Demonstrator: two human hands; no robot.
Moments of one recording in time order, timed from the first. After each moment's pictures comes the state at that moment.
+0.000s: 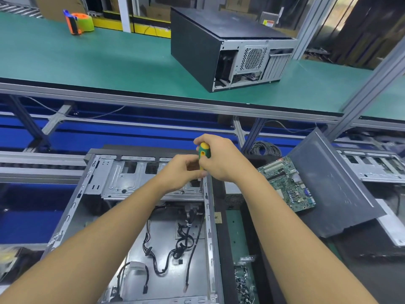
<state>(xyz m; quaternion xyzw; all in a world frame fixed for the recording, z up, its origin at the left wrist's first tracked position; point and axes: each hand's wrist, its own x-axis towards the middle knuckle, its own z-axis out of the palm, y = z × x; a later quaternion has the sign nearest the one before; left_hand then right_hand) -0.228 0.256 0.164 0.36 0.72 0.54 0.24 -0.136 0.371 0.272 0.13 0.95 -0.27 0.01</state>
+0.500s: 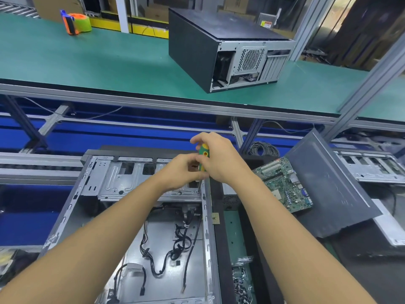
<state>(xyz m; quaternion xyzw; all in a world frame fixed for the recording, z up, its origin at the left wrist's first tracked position) -0.230 0.264 0.167 0.39 0.71 0.53 0.25 -0.140 0.376 0.262 0.12 0.96 -0.27 -0.03</state>
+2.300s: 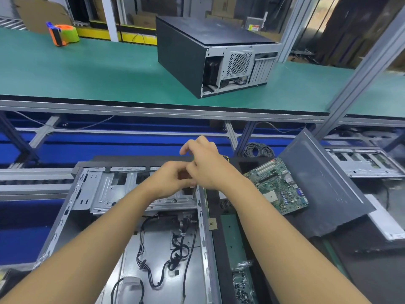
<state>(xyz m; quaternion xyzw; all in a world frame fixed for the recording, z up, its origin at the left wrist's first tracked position) -0.235 0.255 0.173 0.40 0.75 0.47 0.25 -0.147 0.373 0.255 0.09 0.96 -0.27 0.00</state>
